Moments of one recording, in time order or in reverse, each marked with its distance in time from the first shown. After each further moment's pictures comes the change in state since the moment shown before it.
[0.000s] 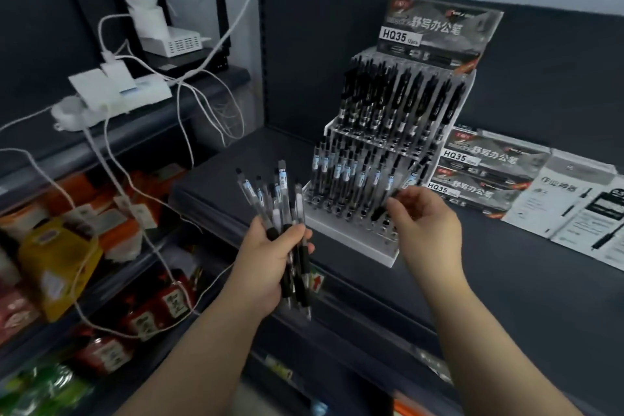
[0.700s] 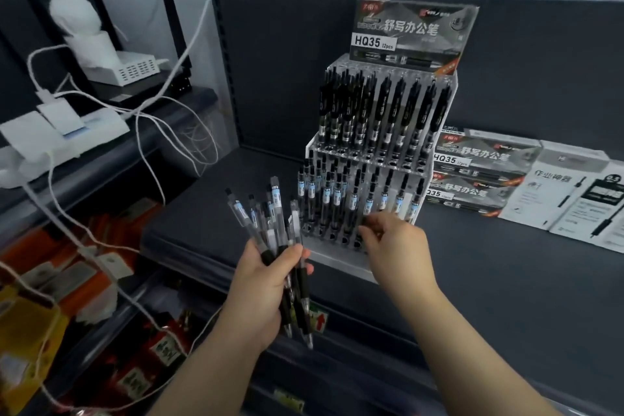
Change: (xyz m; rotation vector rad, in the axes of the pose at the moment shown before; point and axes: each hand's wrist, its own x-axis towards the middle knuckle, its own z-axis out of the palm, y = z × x) left_hand 0.033 0.009 0.003 0.035 -0.102 -0.011; right_hand 0.021 0.013 0.039 -0.420 -0.071 -0.091
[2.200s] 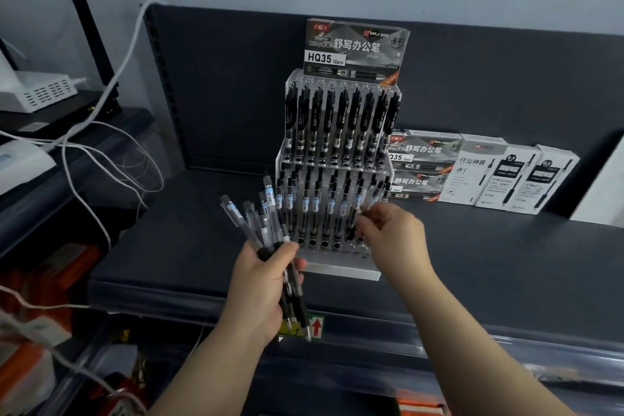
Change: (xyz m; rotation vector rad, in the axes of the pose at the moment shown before) left_hand 0.022 0.013 -0.004 -0.013 -0.166 -0.055; right_hand -0.009 -0.014 -0.012 0.116 0.214 0.232
